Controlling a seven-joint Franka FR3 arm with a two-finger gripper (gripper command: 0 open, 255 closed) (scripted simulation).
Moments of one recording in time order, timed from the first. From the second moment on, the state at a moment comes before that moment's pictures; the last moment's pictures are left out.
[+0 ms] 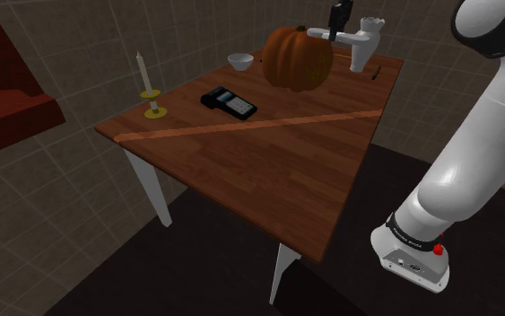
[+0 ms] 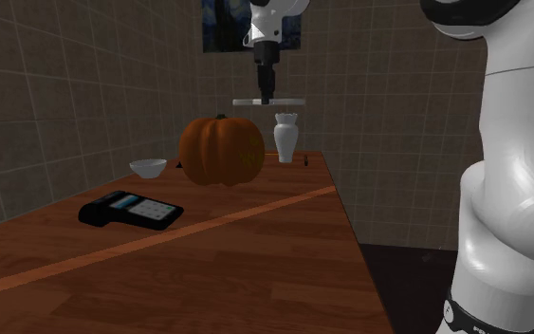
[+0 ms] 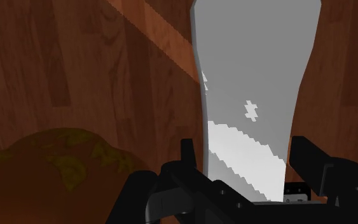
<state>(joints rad) -0.16 0.06 -0.37 -1.42 0.00 1.48 -0.63</state>
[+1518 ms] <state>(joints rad) -0.15 -0.01 -0.36 -1.81 -0.03 1.81 -0.60</state>
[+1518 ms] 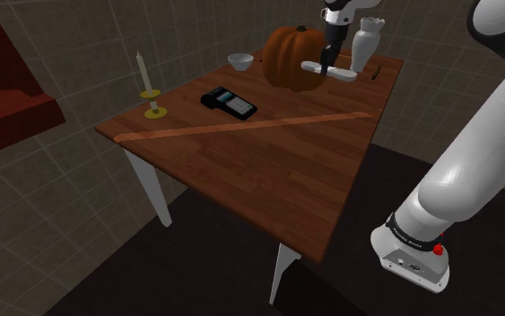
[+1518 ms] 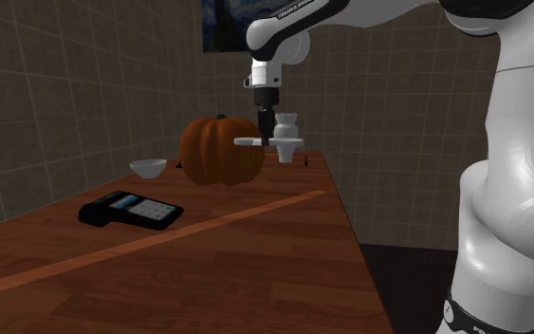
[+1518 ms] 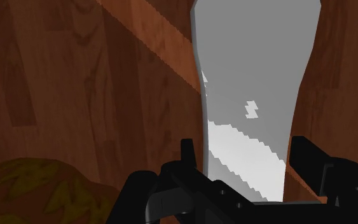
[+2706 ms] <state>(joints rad) -0.16 0.04 -0.36 -2.00 -0.01 2.04 -0.61</state>
